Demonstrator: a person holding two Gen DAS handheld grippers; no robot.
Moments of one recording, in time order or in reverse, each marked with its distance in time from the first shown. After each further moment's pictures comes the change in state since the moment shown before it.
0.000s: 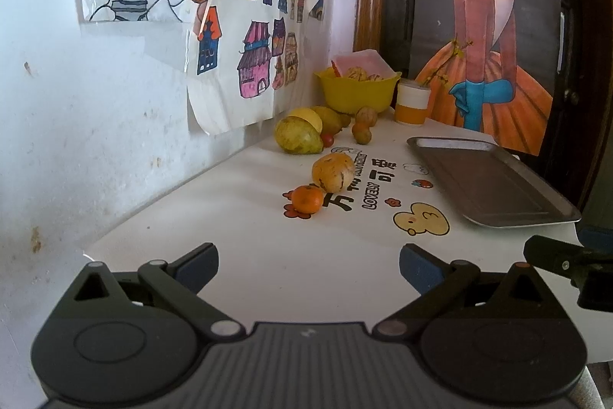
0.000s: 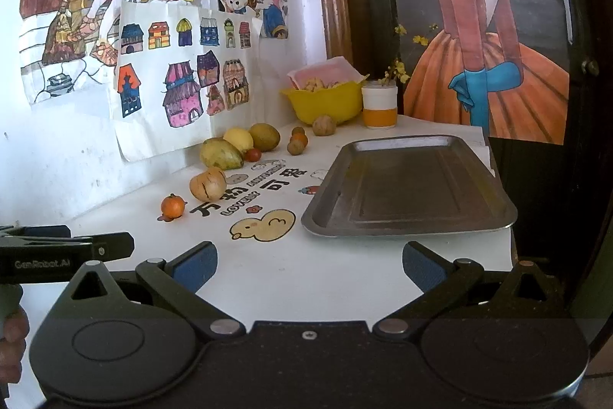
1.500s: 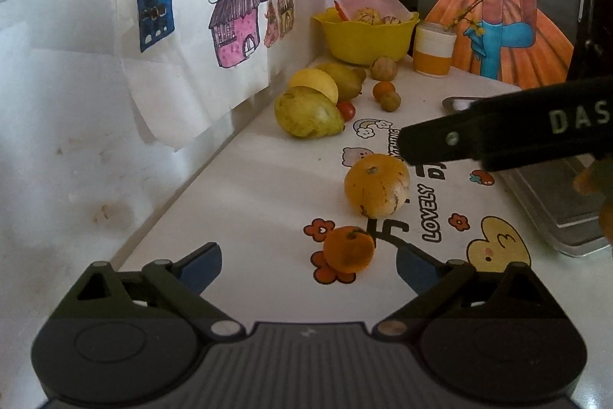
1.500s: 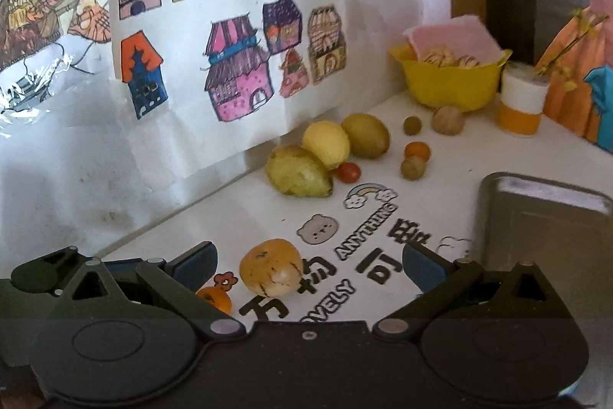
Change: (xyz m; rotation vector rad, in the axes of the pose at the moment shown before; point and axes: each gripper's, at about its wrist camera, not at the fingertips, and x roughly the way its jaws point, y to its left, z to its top) left arm 0.120 0.022 0.059 0.078 0.224 -0.017; right arm 0.189 0.061 0.119 -0.124 0.292 0.280
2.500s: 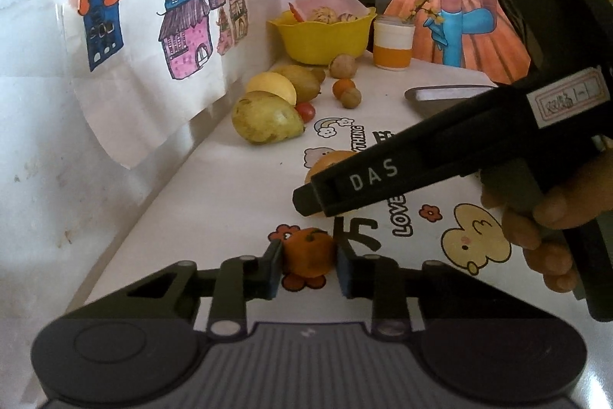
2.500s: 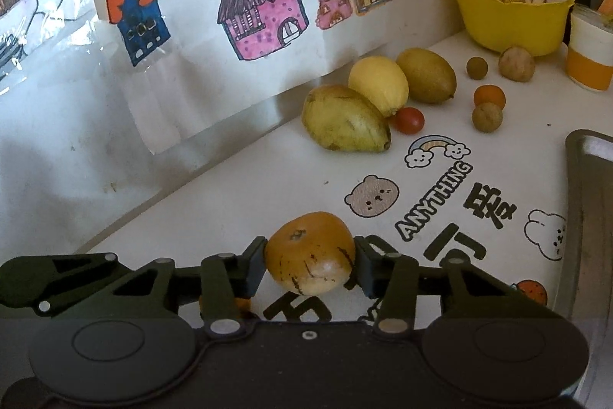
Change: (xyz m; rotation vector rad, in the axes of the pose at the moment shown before) left arm 0.004 -0.012 -0.002 0.104 -0.023 -0.083; right arm 0.065 0.007 -0.008 0.018 0.141 0.128
